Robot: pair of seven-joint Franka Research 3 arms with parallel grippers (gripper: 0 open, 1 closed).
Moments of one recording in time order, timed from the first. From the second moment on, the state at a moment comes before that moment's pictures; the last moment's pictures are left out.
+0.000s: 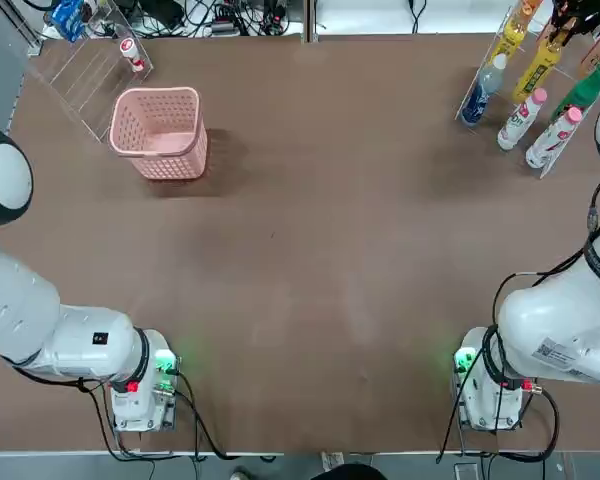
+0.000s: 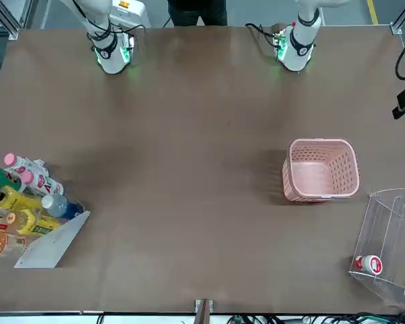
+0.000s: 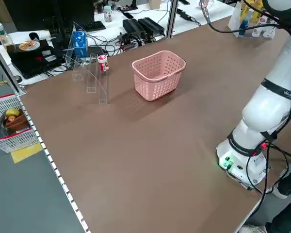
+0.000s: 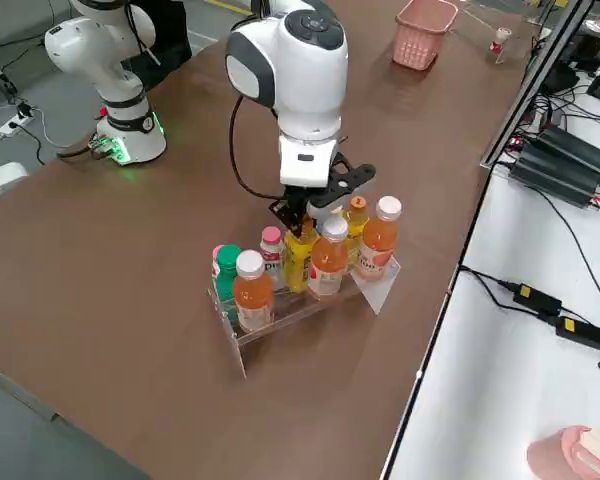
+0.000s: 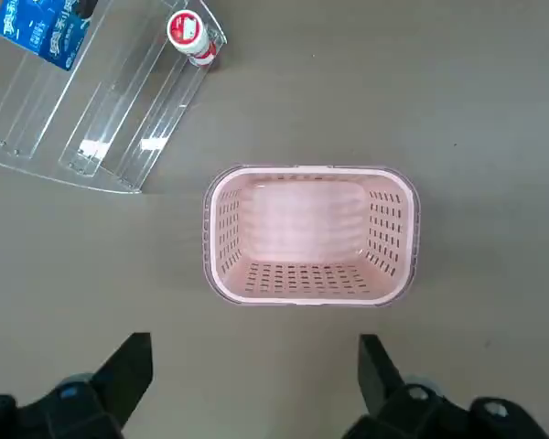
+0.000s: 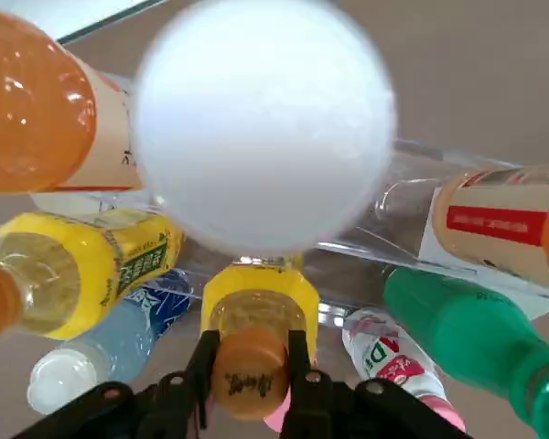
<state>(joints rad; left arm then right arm) -0.05 0.12 0.12 -1.25 -0.03 1.40 0.07 -0.30 0.46 -0.03 -1.38 0.00 1.89 0.07</state>
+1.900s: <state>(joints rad) -0.05 0.12 0.12 -1.25 -0.03 1.40 0.07 -0.03 0.06 -0.01 -1.39 0.00 1.50 0.07</state>
